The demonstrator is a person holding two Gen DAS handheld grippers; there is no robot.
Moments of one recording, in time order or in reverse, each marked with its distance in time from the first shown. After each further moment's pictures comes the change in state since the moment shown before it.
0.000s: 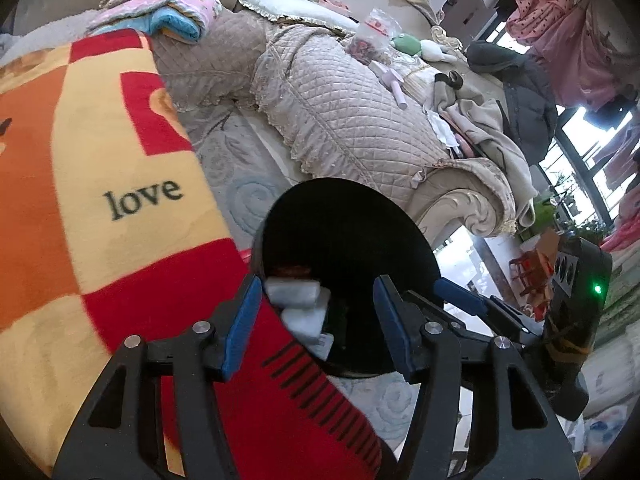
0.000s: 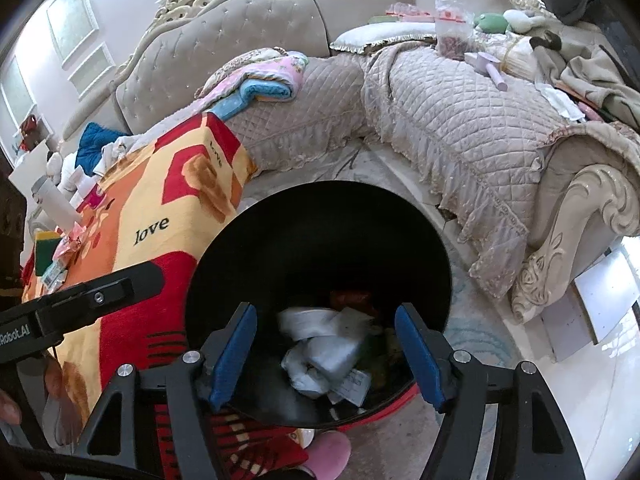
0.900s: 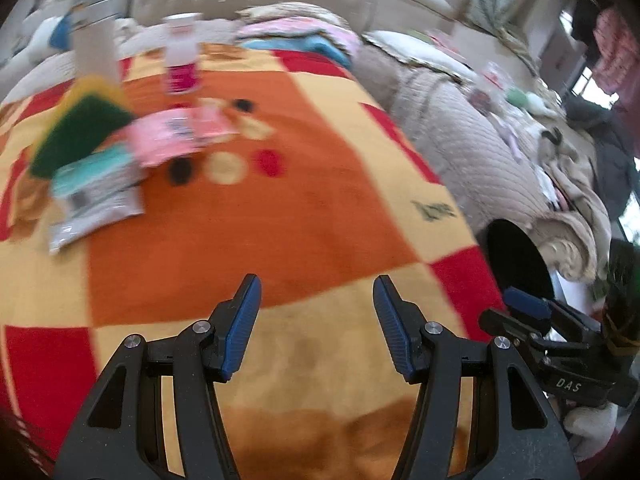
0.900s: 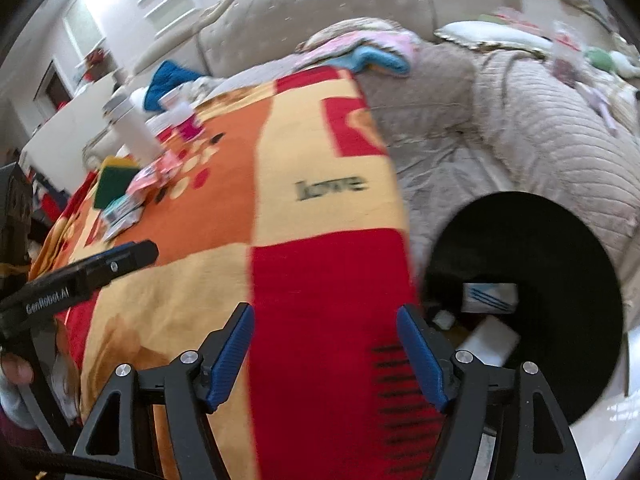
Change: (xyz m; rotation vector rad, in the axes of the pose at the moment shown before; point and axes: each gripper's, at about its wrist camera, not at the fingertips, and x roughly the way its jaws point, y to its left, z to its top) left arm -0.124 0.162 -0.046 -0.182 -0.123 0.343; right arm 0.032 0.158 -0.008 -0.238 0.110 0.192
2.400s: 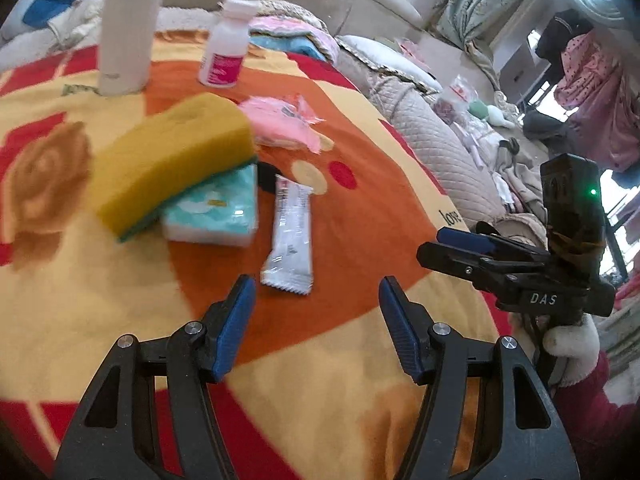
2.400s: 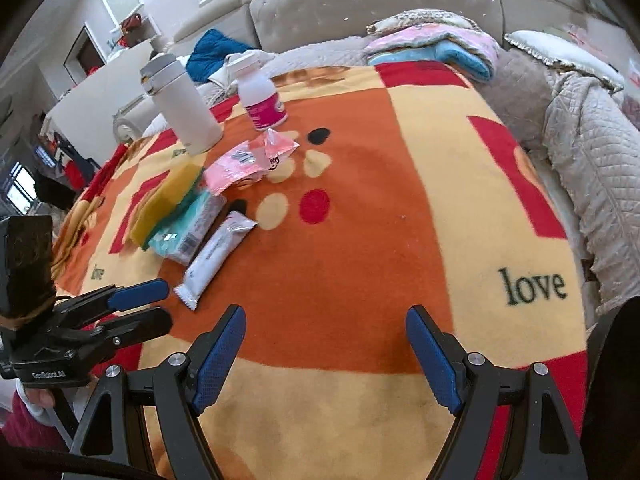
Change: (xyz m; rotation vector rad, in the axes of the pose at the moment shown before) left arm -0.015 0.114 0.012 0.012 0.014 -0.226; right arm 0.072 0.113 0.065 -0.105 0.065 0.102
